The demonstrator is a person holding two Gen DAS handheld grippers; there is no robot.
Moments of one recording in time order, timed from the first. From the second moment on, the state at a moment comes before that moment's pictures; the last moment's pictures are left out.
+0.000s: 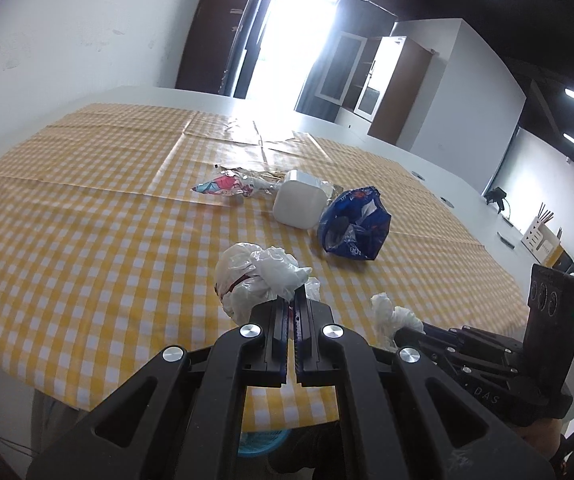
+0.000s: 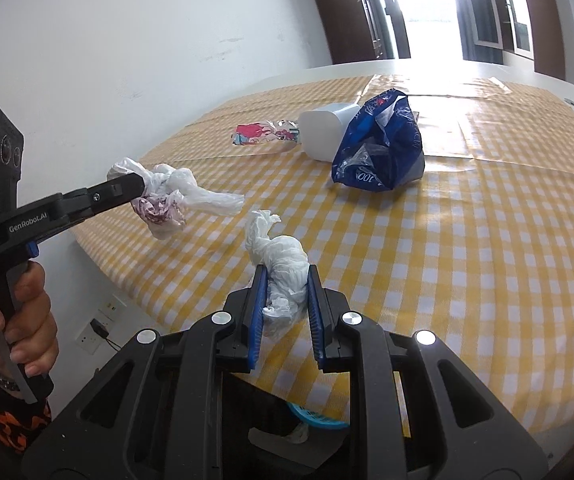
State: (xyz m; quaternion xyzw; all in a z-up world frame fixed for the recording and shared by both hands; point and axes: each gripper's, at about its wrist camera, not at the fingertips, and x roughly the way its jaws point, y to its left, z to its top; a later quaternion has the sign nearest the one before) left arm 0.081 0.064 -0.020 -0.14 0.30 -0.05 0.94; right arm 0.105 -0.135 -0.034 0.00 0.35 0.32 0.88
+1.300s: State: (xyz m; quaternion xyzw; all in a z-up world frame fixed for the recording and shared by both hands) left arm -0.031 -0.001 -0.111 -0.07 0.39 -0.07 0.92; right arm 0.004 -0.172 -0.104 -0.04 0.39 0.32 0.86
